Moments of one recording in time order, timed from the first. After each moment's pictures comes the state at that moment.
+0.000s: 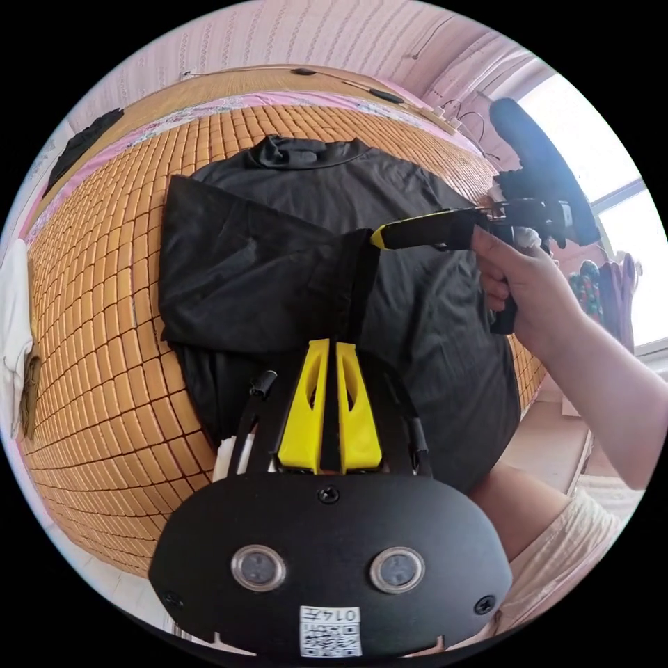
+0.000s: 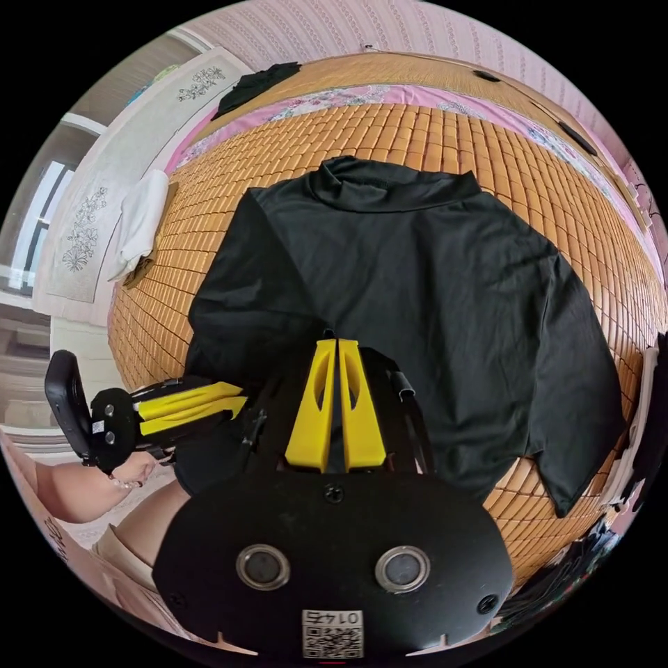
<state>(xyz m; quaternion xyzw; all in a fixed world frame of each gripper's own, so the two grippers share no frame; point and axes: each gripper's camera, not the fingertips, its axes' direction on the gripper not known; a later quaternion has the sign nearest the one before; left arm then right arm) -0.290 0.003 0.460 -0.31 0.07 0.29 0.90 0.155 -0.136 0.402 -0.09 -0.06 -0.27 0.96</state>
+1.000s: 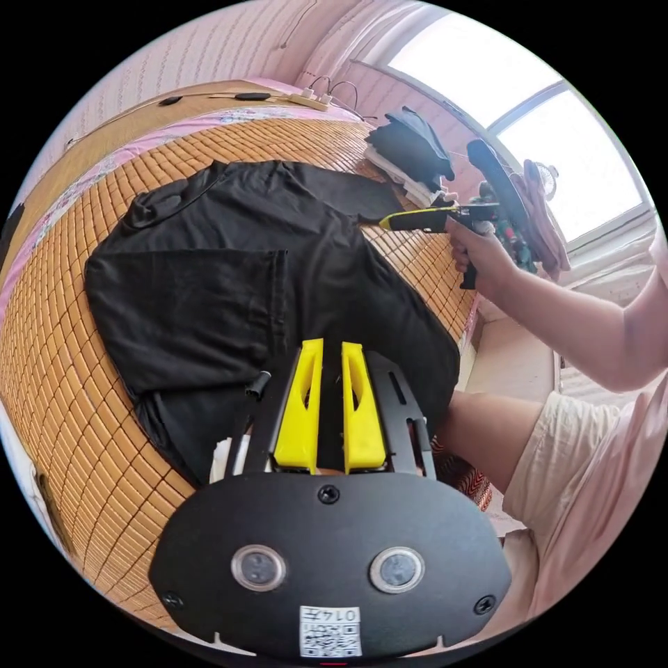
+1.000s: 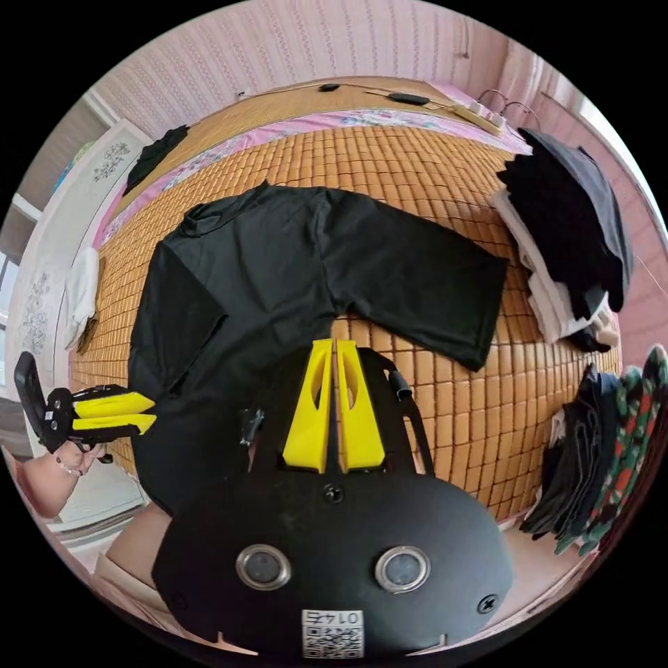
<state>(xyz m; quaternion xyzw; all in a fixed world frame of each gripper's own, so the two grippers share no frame) -0.186 0.053 0.520 -0.34 0.21 0.43 0.81 0.337 -0.043 0.313 0.01 0.05 -0.09 0.99</state>
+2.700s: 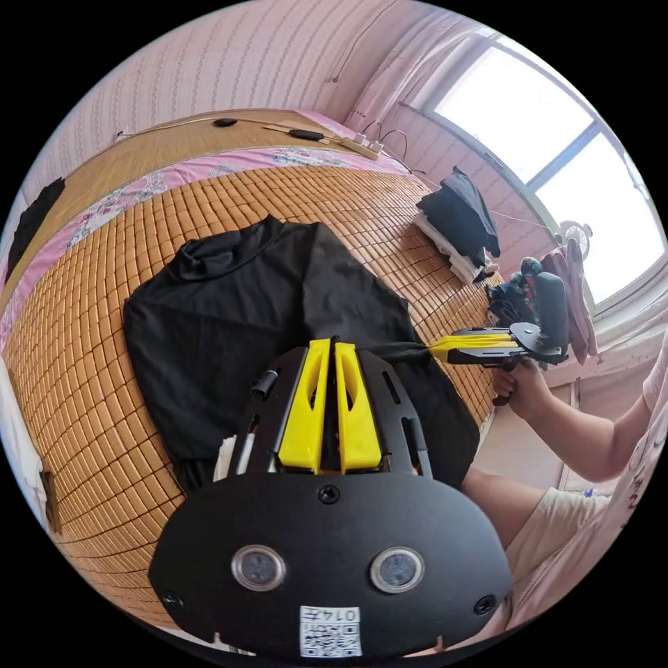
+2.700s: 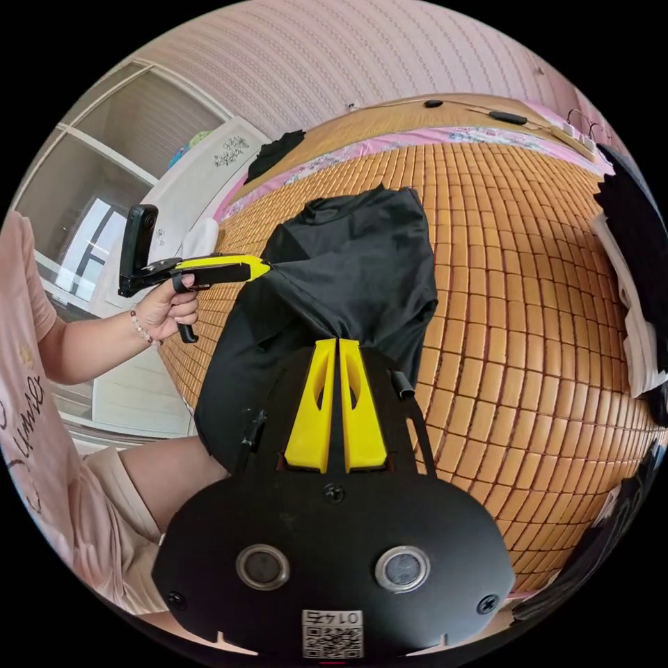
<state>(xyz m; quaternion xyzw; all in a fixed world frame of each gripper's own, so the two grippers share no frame) -0.187 -0.031 0.591 -0.27 0.17 0.35 0.88 0.381 0.005 0.322 -0.01 -0.18 -0.23 0.96</state>
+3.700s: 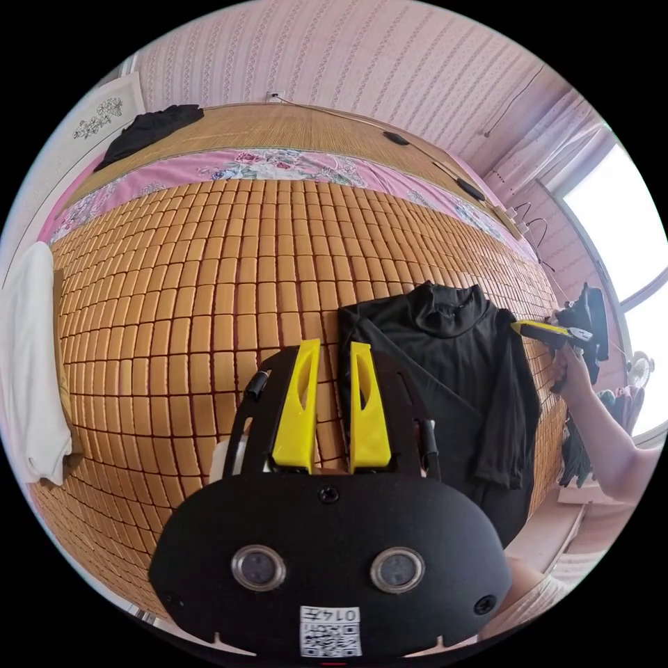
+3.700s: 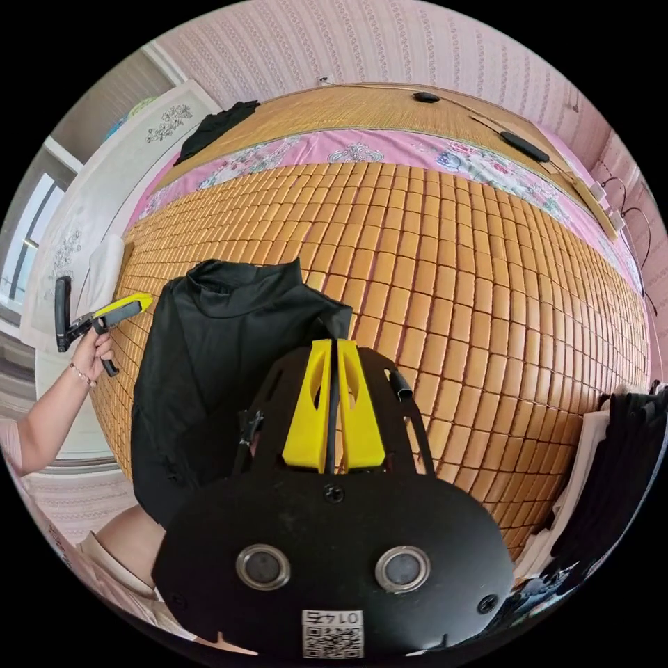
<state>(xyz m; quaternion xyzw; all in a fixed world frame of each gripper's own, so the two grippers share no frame) -0.375 -0.220 0.631 -0.22 0.04 0.20 0.96 0.323 -0.236 0.380 -0.02 -0.04 -0.23 0.97</state>
